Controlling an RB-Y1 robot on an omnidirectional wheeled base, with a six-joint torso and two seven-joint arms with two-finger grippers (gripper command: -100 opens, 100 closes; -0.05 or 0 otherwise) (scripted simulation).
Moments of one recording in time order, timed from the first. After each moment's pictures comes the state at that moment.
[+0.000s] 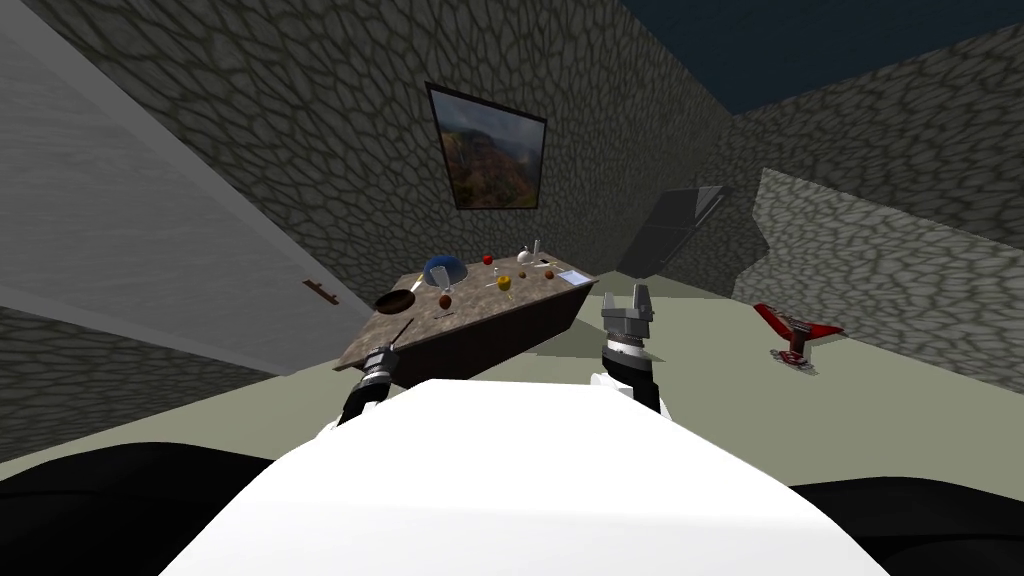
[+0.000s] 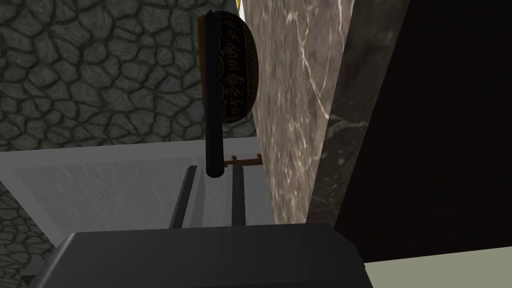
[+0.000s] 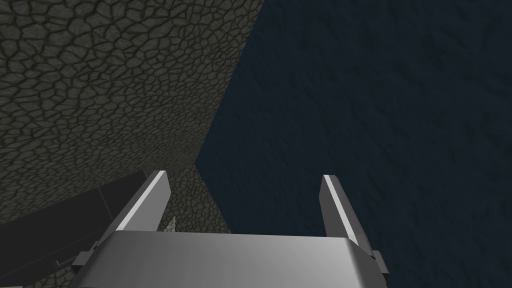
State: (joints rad) left arm 0.46 0.21 0.44 -1.51 0.10 -0.30 0.29; right arm 0.54 0.00 -0.06 -2.24 -0.03 -0.56 -0.06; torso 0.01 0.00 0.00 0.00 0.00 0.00
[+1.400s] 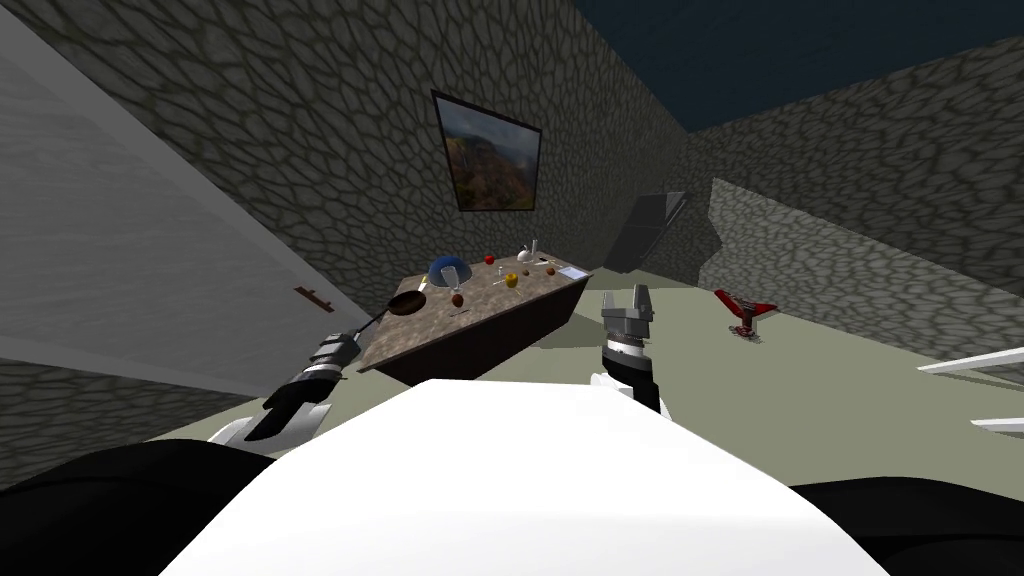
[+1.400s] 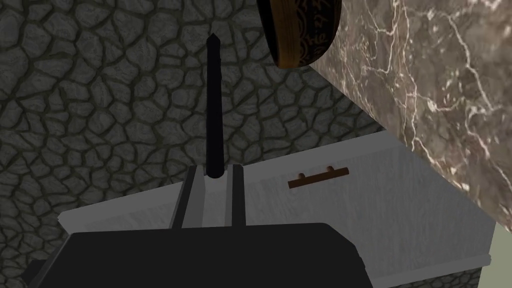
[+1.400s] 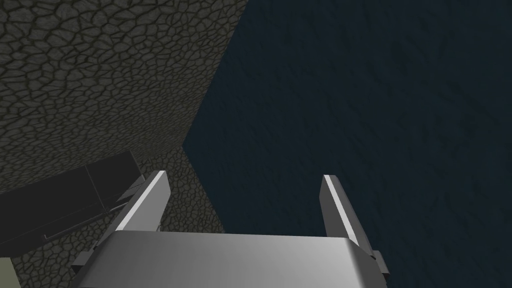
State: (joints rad) left arm 0.57 0.57 0.49 -1.59 0.00 -0.23 0.51; right arm 0.54 0.00 -0.06 -2.24 -0.03 -0.56 -0.06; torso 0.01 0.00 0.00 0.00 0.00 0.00
